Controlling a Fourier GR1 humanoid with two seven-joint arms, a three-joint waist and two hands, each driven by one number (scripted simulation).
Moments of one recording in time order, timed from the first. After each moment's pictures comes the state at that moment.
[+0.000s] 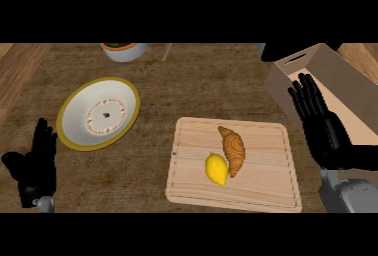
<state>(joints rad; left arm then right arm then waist) 0.05 0.25 0.03 -1.50 0.08 0.43 0.08 -0.17 -0.34 0.18 -1.59 -0.35 -0.16 -0.12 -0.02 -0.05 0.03</state>
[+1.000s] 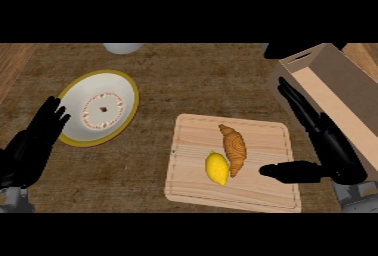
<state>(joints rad) -0.01 0.37 0.05 -1.63 0.35 0.06 0.22 -0.21 -0.56 0.37 -1.76 0.19 -0.21 -0.13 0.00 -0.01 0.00</state>
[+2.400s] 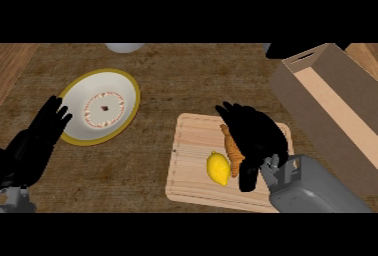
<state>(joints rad) -0.02 0.34 0.07 -1.65 0.33 0.02 0.24 -0.56 -0.34 0.61 -1.70 0.46 0.51 0.91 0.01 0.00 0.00</state>
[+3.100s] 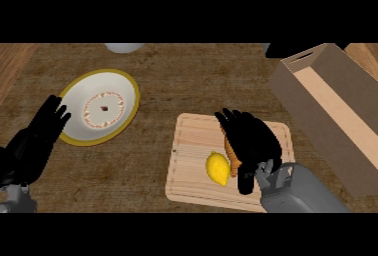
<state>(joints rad) -0.03 0.30 0.12 -1.62 0.29 -0.02 0.24 -0.46 -0.24 0.56 -1.68 0.65 0.59 0.82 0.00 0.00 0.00</state>
